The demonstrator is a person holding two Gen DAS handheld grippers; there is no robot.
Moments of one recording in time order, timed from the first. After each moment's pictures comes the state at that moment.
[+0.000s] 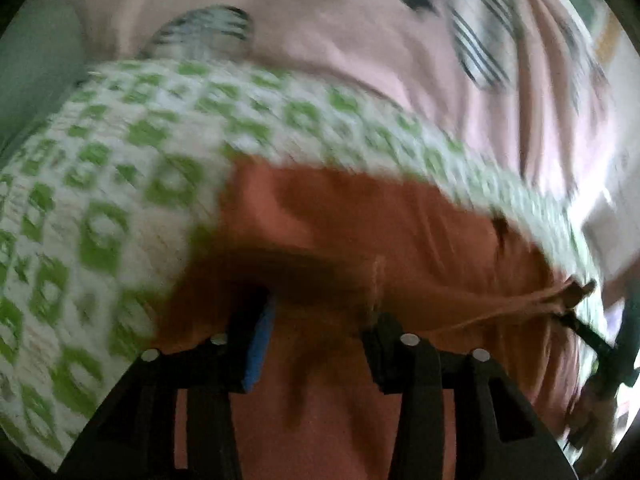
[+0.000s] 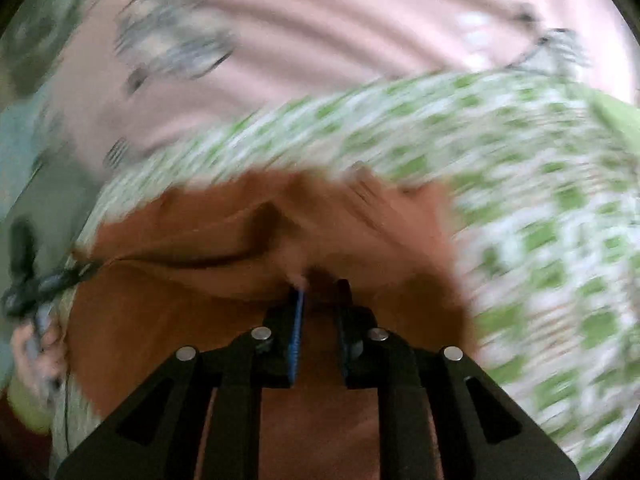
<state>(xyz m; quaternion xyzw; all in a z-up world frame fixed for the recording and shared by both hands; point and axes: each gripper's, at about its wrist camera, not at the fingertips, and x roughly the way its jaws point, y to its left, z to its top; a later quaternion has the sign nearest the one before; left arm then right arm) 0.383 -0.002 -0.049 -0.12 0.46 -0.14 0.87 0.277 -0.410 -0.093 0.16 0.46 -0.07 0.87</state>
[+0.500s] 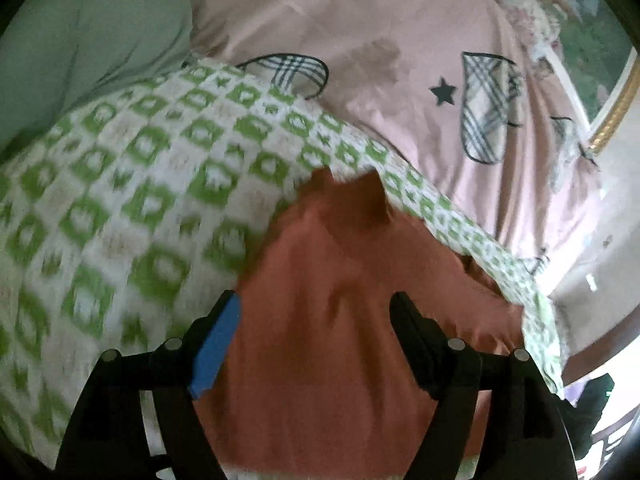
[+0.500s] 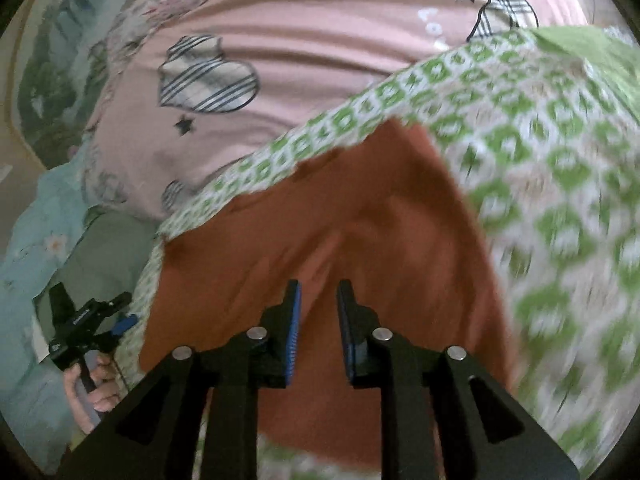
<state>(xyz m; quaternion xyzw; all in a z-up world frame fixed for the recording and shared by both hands) 0.271 0.060 -0.022 -0.22 0.41 -0.12 0.88 0.173 -0.360 -0.077 0.28 0.40 -0.02 0.87</state>
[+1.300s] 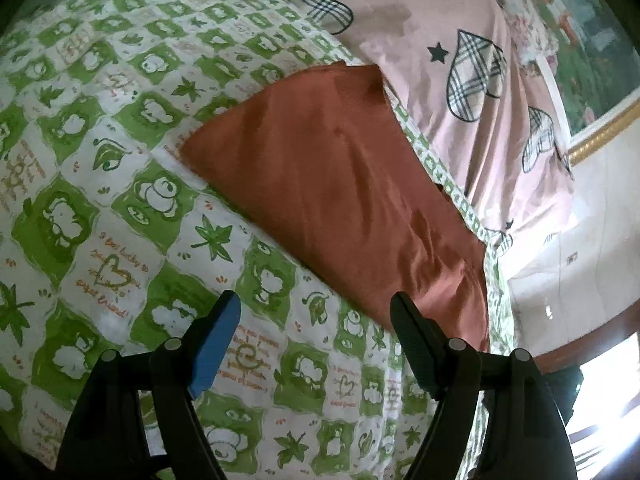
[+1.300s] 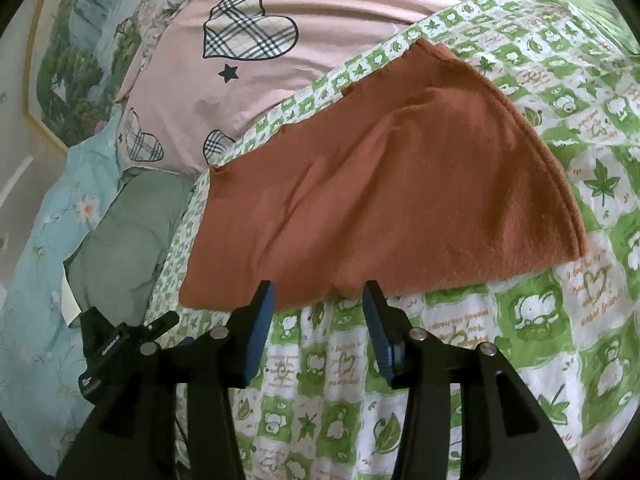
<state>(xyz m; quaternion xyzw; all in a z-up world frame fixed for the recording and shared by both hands) 0.135 0.055 -0.074 -0.33 0.45 -0.14 0.82 0.105 -0.299 -0.082 0.30 0.43 0.02 0.85</state>
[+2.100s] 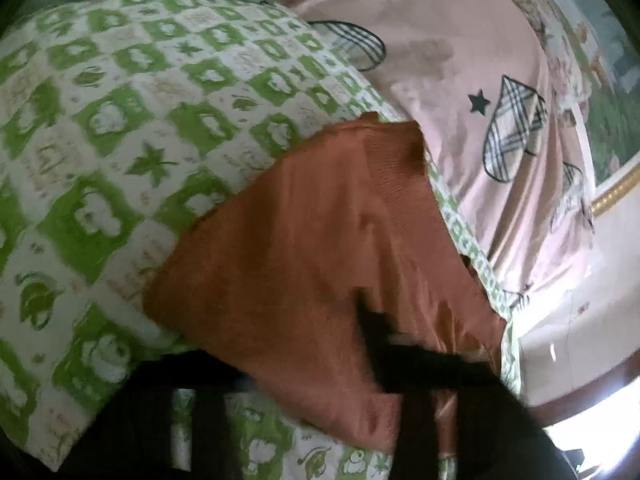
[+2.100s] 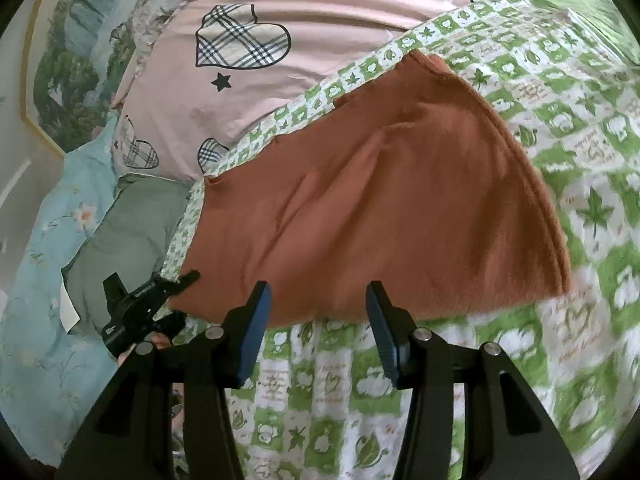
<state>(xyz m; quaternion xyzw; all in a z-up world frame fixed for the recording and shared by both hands) 0.225 0.054 -0.080 -0.36 0.42 -0.09 0.83 0.118 -0.316 -0.076 0.30 0.43 0.02 0.85</state>
